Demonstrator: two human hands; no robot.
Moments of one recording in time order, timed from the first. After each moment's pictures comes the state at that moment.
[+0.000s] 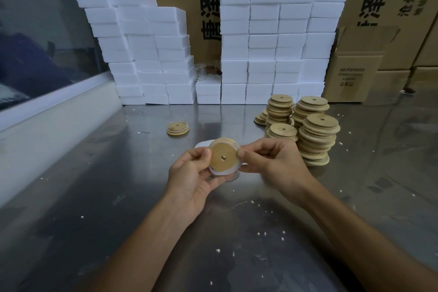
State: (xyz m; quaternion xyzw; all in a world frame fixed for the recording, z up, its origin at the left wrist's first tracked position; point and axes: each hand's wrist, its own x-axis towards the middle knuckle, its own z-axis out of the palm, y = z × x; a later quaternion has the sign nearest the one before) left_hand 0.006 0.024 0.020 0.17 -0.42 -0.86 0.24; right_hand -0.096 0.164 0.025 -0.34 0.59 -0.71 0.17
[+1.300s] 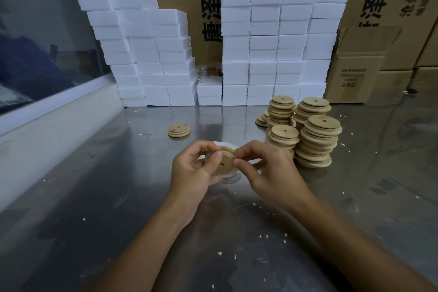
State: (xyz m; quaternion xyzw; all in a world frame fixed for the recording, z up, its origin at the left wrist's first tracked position) left_hand 0.007 0.021 0.014 0.09 -0.63 -0.69 0.34; right_hand -0.088 0.160 0.017 -0.47 0.72 -0.50 -0.09
